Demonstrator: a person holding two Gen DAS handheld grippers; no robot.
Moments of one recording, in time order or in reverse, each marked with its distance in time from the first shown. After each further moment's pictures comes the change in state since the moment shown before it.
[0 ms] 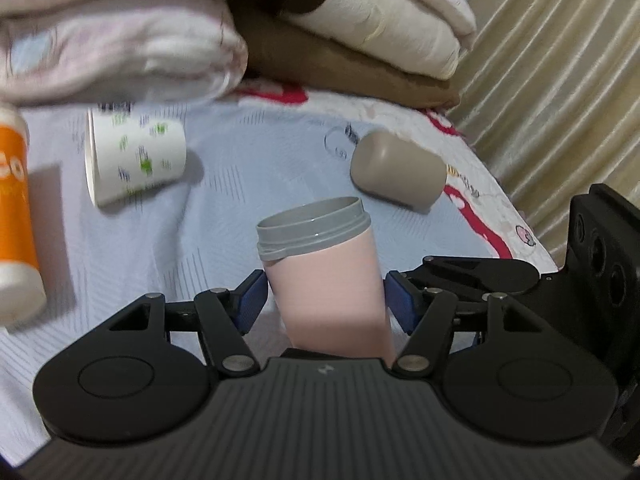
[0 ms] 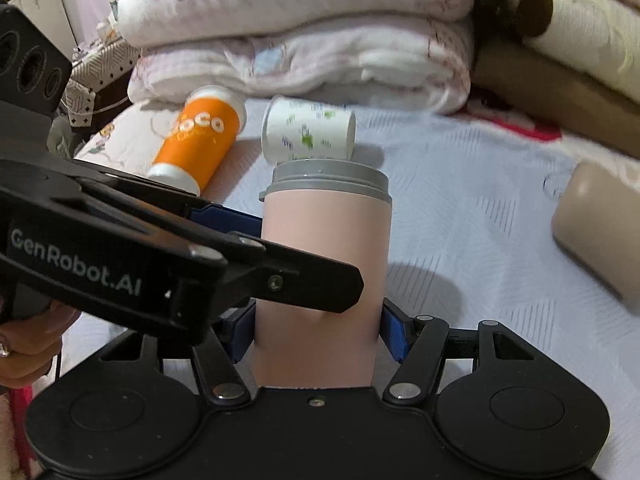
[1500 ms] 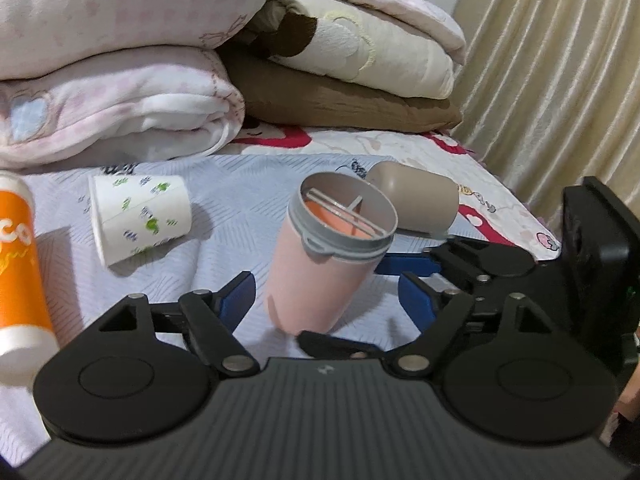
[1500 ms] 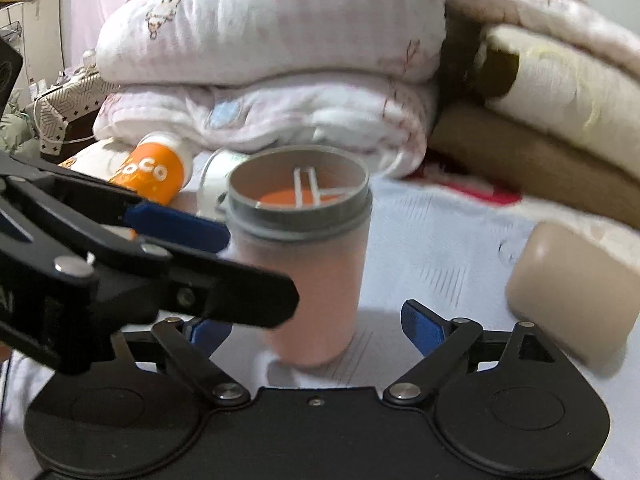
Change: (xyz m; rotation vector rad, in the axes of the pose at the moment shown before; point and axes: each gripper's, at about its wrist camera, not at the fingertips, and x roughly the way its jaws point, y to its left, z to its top) left arm 0.005 -0.010 0.001 0.103 -0.098 0.066; right arm 0.015 -0.031 0.007 -0.044 -0.171 -0.124
